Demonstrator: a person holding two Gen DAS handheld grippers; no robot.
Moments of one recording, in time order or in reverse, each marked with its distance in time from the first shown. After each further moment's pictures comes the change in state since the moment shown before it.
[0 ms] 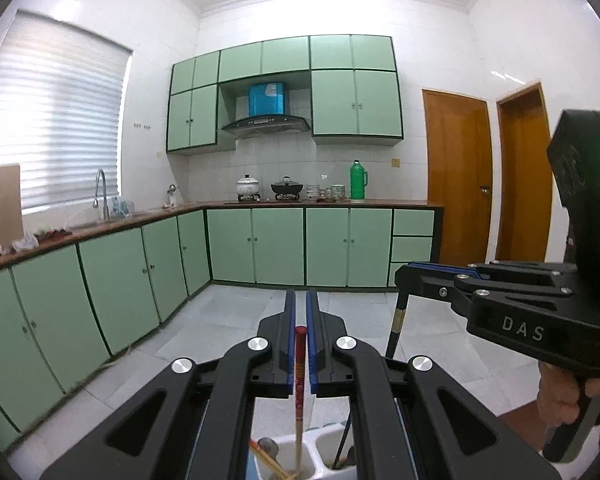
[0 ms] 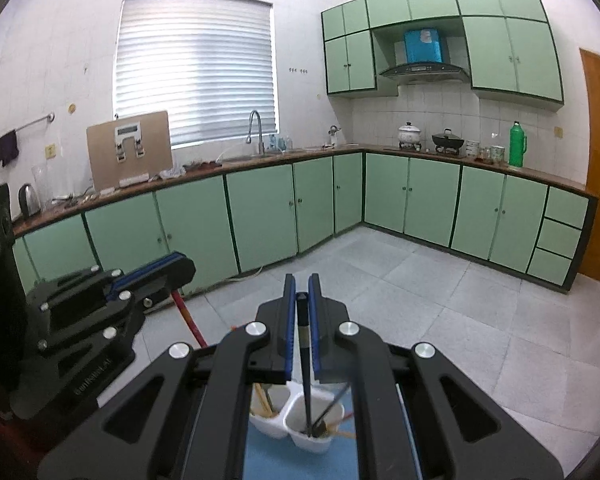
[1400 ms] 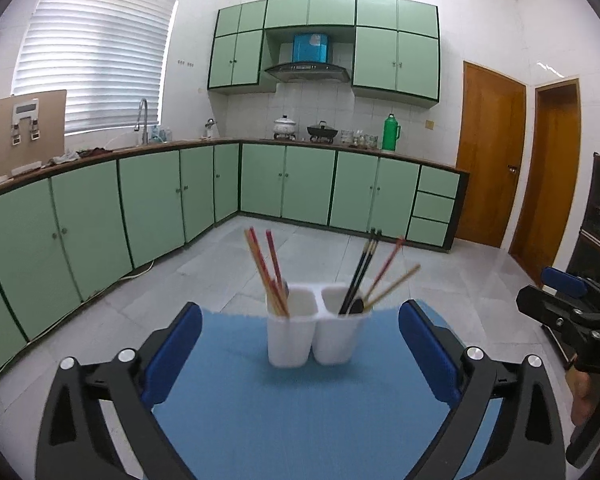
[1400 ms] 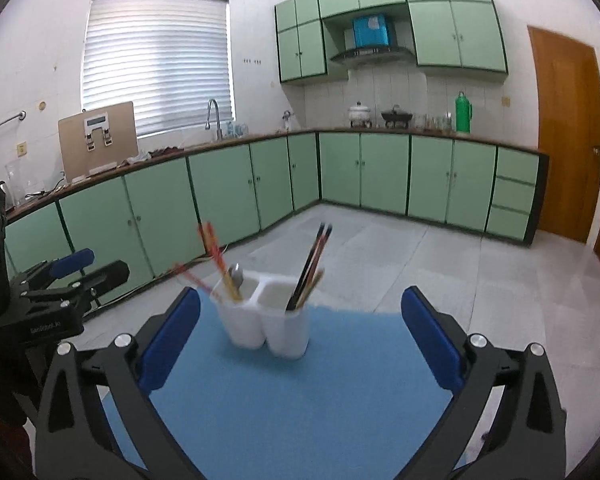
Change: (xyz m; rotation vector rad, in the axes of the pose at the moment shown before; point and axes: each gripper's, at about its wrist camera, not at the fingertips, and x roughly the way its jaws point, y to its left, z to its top) left arm -0.111 -0.014 -0.124 -0.123 0.190 0.108; right arm -0.107 0.015 -0.170 0.078 0.040 -0.167
